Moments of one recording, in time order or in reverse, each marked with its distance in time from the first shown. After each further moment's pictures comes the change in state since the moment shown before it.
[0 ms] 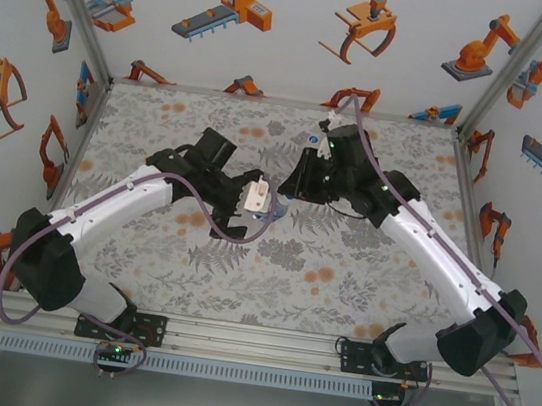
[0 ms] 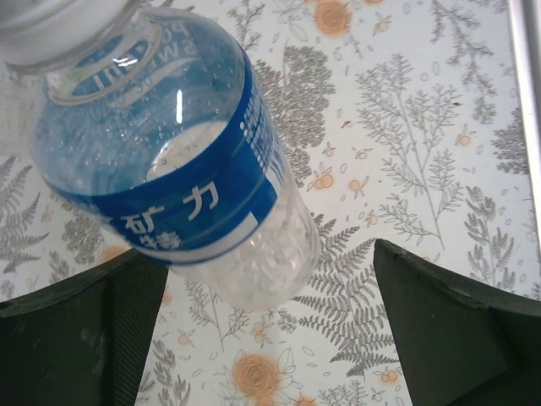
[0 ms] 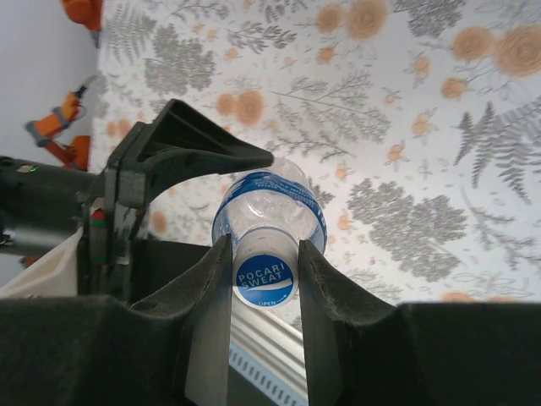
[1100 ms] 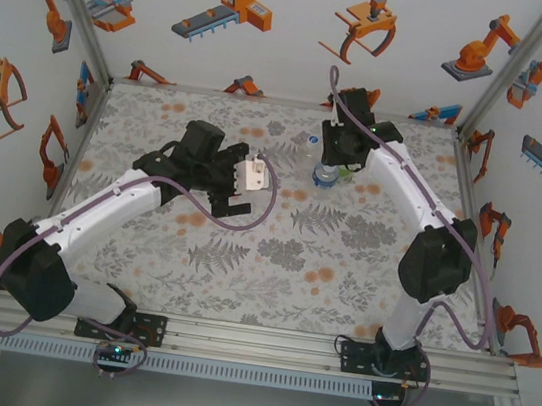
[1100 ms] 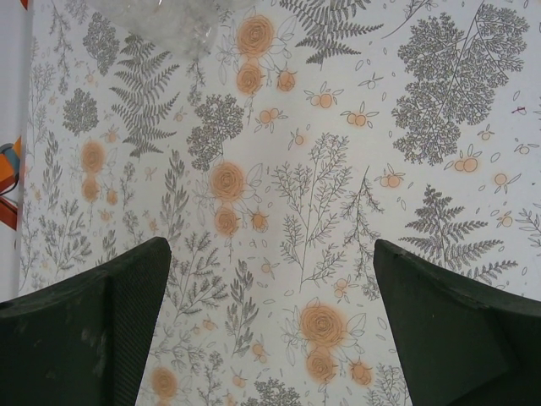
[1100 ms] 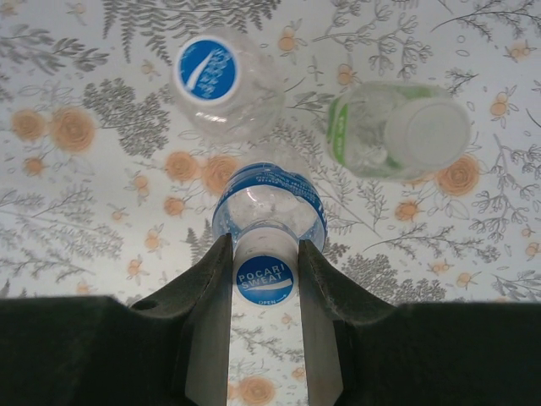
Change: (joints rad) left arm 0.041 -0.073 -0.047 0.215 -0.279 -0.151; right arm -0.249 0.442 0.324 -0.094 0.247 -0.472
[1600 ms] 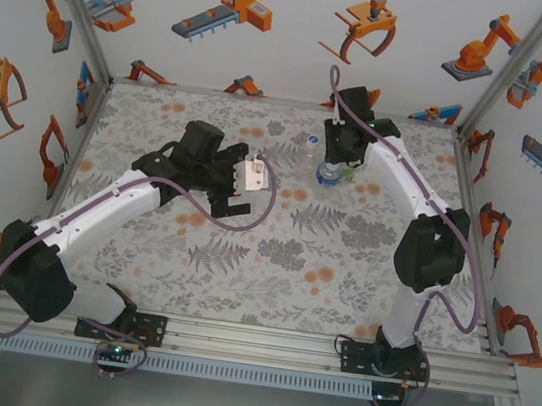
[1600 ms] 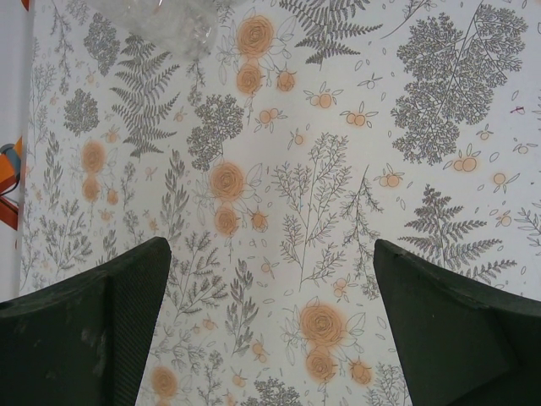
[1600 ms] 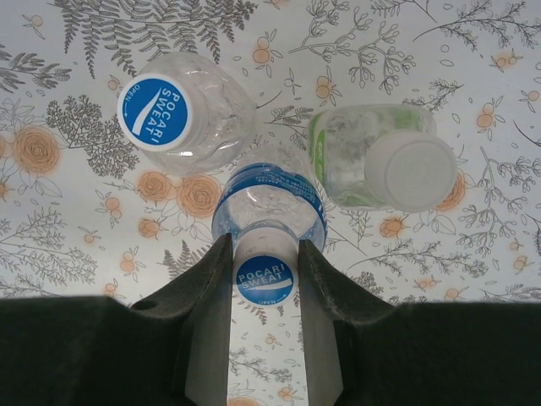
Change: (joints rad) left arm 0.000 -0.004 -0.003 0.000 0.000 0.000; right arm -0.026 0.062 0.030 0.014 0.006 -0.020
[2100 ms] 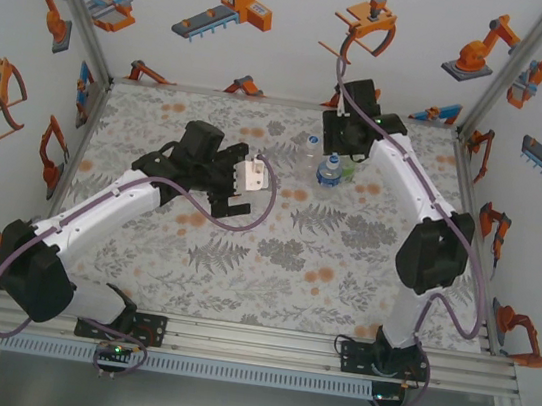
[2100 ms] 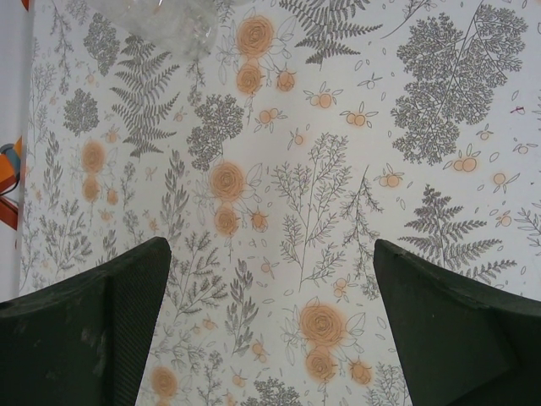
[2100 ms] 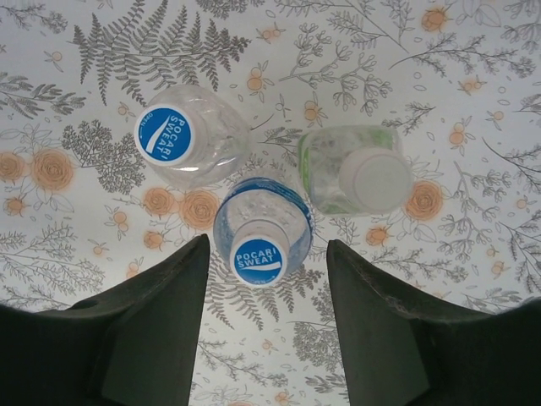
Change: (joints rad) left arm 0.002 0.000 0.000 0.001 -0.002 -0.001; right arm -0.016 -0.025 0.053 -0.013 0.015 -0.009
